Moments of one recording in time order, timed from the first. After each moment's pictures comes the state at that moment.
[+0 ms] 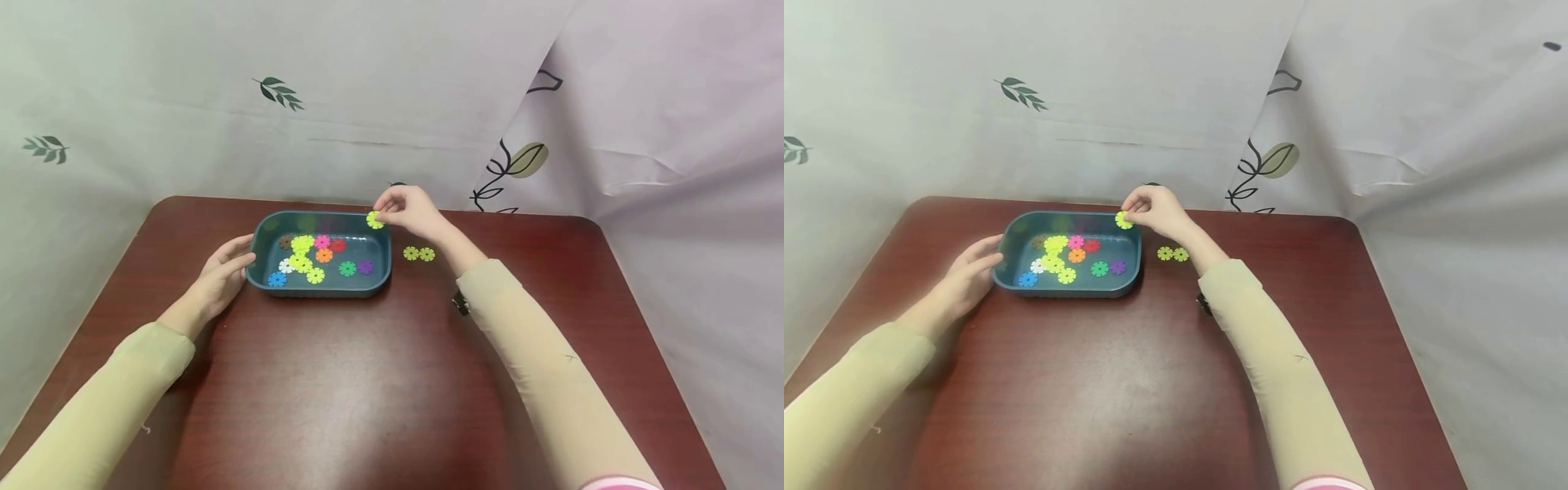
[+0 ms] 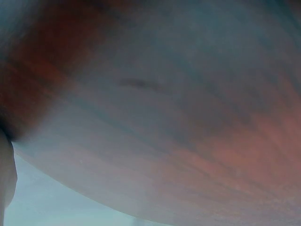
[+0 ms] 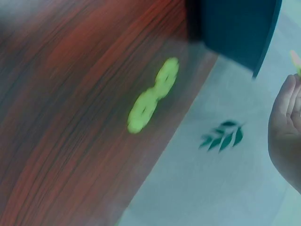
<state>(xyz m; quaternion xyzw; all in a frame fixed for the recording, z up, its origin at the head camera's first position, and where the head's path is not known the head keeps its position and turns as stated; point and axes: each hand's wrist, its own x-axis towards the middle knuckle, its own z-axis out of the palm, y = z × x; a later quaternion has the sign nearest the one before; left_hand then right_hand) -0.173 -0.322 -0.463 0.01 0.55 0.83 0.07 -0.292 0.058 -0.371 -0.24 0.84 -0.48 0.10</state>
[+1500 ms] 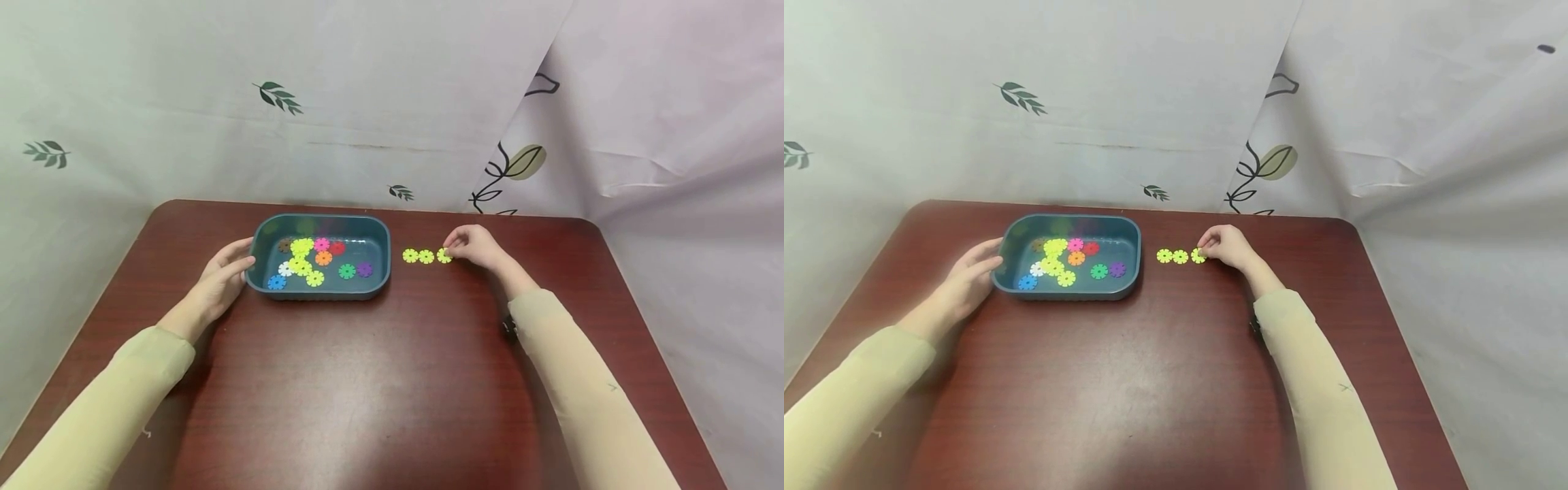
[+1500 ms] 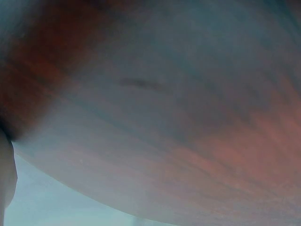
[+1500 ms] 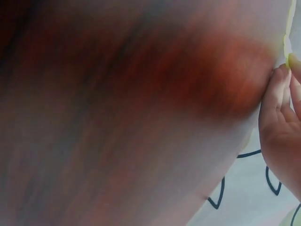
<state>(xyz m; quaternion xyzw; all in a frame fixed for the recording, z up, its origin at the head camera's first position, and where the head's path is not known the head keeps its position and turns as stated) -0.172 -0.324 -0.465 0.00 0.57 0.82 0.06 -0.293 0.182 -0.442 -0.15 0.90 -0.39 0.14</state>
